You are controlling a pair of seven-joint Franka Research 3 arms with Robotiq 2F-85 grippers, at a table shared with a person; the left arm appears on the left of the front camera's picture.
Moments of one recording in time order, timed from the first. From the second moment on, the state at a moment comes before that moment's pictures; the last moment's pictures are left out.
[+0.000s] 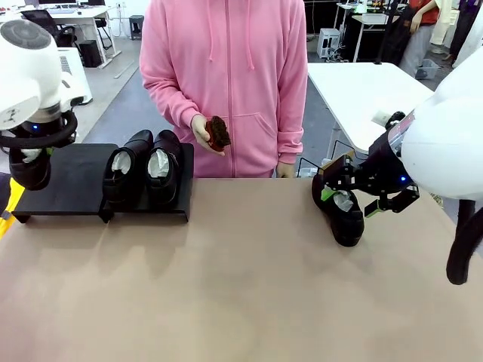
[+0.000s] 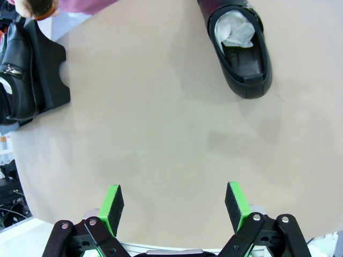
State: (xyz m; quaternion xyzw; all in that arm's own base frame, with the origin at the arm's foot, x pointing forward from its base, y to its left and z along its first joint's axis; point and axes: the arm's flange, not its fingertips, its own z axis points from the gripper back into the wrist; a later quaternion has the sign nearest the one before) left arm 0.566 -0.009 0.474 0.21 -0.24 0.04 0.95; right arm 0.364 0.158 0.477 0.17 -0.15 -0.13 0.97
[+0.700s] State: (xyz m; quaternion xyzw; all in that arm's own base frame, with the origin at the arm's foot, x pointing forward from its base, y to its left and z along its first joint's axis) left arm 0.566 0.007 0.430 0.20 -0.23 0.02 0.95; right arm 0.364 0.158 0.477 0.17 -0.15 -0.13 0.97
